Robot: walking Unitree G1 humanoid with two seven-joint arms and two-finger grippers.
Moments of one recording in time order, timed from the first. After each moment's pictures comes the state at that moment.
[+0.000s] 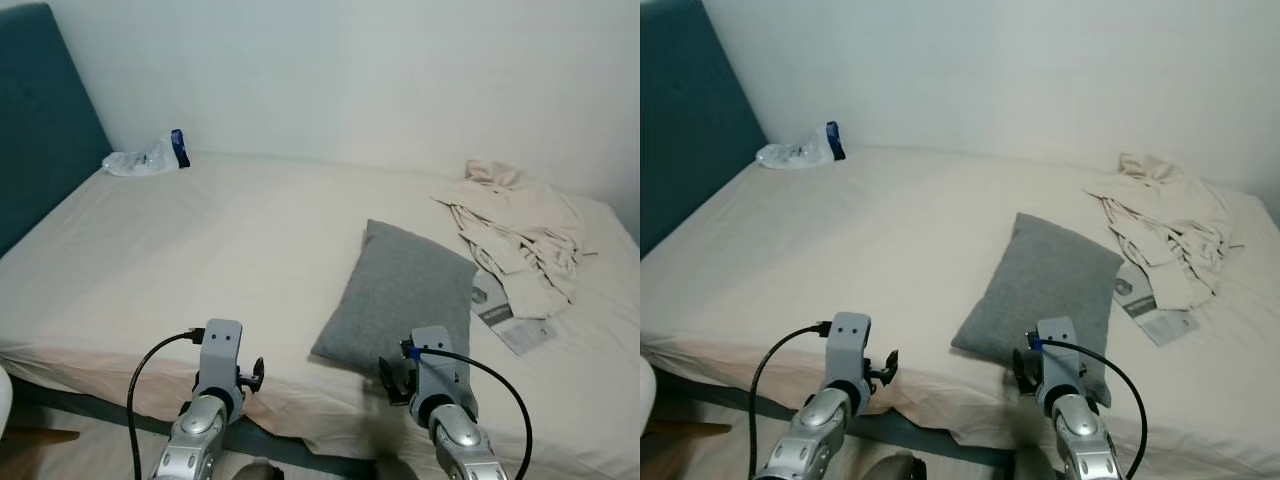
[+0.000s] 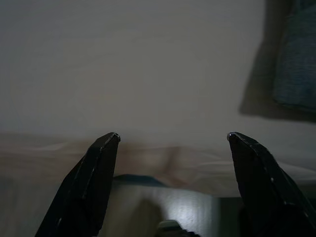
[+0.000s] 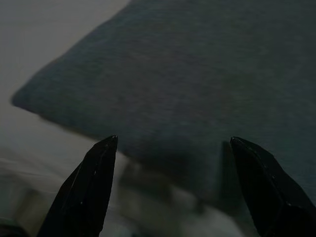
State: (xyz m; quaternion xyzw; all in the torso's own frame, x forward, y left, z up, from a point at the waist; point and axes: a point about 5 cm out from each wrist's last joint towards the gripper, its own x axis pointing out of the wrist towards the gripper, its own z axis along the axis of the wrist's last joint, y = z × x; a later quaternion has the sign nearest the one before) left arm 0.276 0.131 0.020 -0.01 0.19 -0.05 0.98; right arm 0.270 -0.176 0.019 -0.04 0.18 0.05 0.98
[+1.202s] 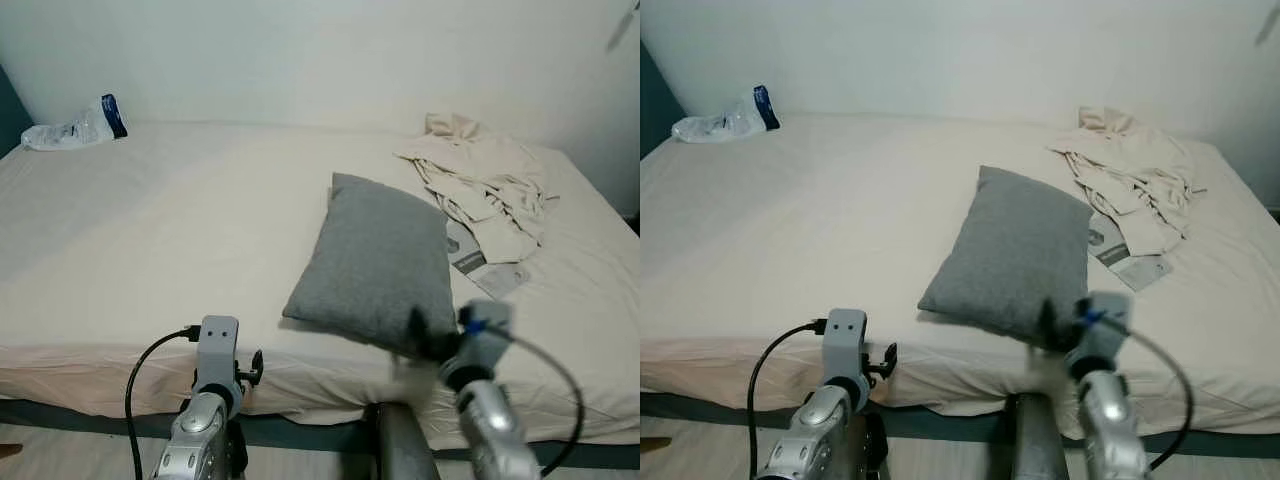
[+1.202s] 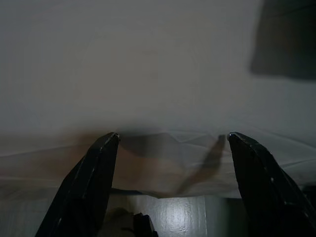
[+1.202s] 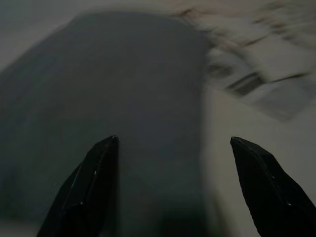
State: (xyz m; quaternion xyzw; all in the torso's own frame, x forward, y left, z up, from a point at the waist) left arm 0.278 0.137 0.025 -0.03 0.17 -0.04 0.98; right arm 0.290 -0.223 0.078 0.10 0.02 -0.07 0.99
